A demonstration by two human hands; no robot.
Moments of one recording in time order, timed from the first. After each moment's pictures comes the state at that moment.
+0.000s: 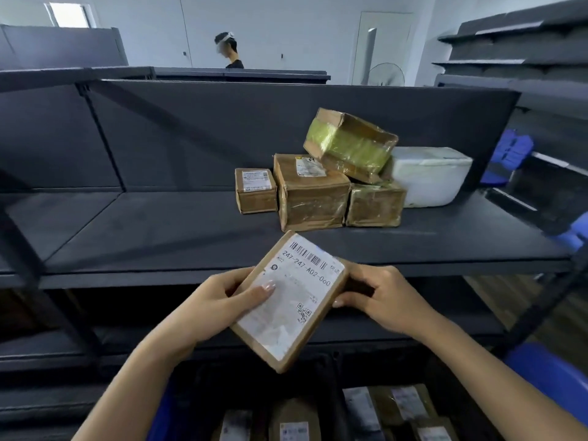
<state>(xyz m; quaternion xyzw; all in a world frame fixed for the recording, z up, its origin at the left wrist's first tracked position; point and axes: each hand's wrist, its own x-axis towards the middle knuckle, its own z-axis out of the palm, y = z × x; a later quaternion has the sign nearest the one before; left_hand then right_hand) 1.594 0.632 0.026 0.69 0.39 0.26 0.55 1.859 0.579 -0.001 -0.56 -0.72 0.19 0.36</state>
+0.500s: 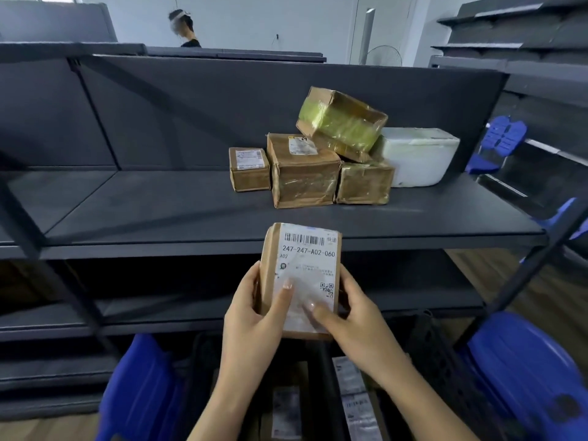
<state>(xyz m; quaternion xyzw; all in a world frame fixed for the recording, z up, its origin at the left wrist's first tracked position) 1.642 0.543 -0.029 0.57 0.41 0.50 0.51 1.793 0.499 -0.031 -0.58 -0.55 0.35 0.49</state>
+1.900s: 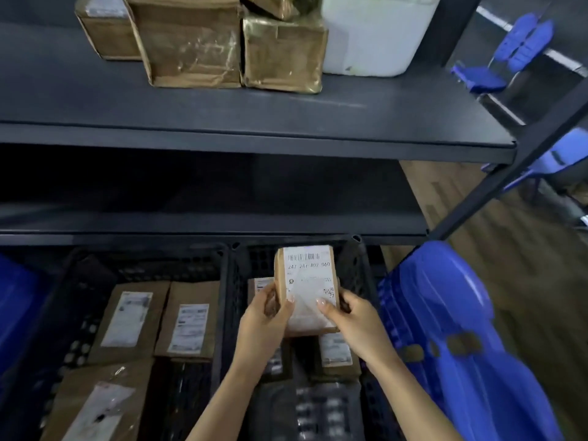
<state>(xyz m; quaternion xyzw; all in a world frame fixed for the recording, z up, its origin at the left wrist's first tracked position) 1.862 0.473 -0.234 0.52 0.56 0.27 0.59 2.024 0.424 -0.228 -0.74 -0.39 0.43 0.34</state>
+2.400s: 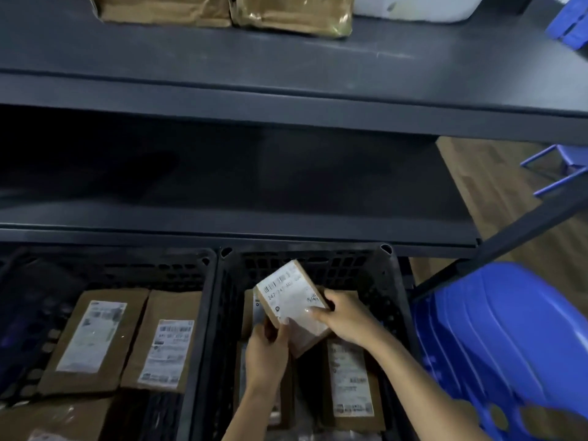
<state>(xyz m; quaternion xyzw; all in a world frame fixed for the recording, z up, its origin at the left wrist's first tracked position) 1.909 0.524 -0.358 0.39 0.69 0.23 0.56 2.069 0.540 -0.351 -0.72 -0.49 0.47 0.15</state>
